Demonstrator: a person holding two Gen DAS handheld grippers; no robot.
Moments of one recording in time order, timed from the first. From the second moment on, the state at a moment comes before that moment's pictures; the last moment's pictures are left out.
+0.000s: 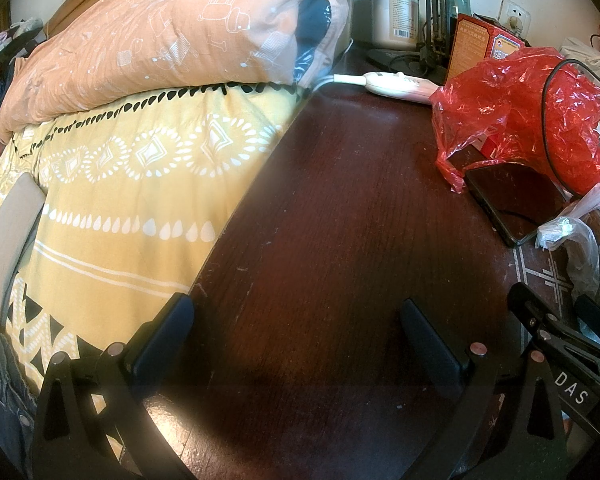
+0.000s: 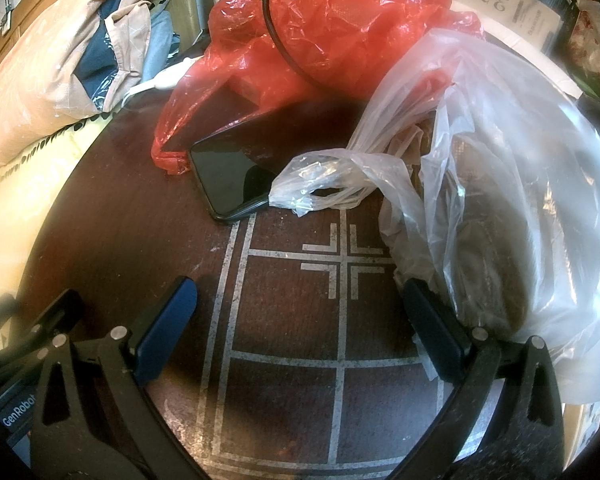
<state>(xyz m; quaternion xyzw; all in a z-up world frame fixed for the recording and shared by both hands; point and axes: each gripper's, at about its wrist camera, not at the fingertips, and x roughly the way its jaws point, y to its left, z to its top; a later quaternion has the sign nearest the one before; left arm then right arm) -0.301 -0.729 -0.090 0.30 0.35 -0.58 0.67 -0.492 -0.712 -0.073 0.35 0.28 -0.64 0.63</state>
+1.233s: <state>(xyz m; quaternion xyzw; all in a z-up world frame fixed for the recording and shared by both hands) -0.025 0.028 0.185 -0.06 0.12 0.00 0.99 -0.337 -0.391 0.163 -0.01 0.11 -0.22 0.97</state>
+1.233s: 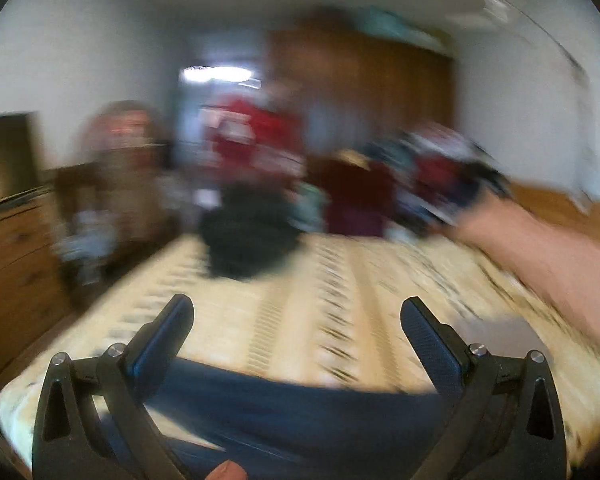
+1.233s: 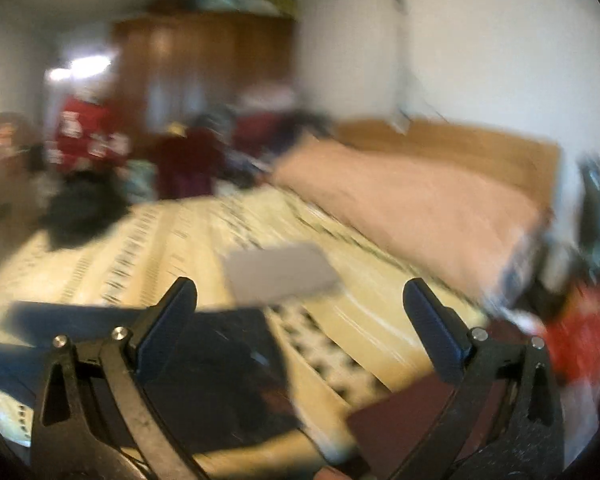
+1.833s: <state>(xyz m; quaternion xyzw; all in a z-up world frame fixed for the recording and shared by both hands) 0.114 0.328 0.137 0.03 0.21 0.06 0.98 -0.182 -0.248 0.124 -0.09 0.14 0.05 0.98</state>
